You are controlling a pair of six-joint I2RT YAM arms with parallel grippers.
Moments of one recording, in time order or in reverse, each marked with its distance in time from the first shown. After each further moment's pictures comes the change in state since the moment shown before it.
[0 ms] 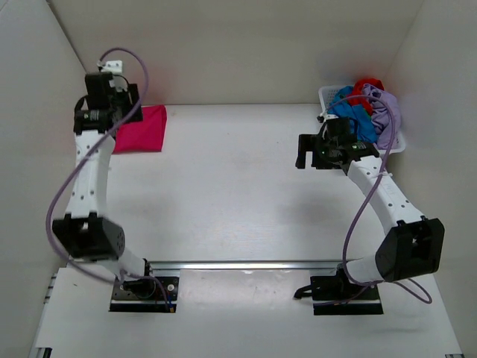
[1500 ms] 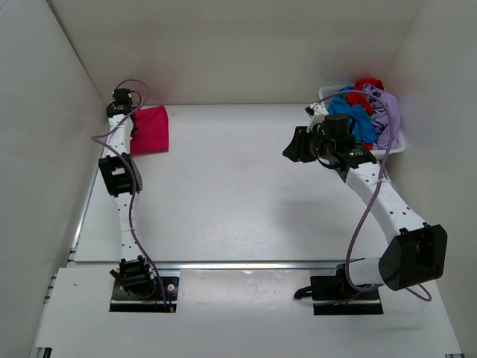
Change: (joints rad) left arm 0.069 1.162 0.917 -0.101 -0.255 -0.034; right arm 0.037 -0.043 -0.065 0.275 -0.295 0.018
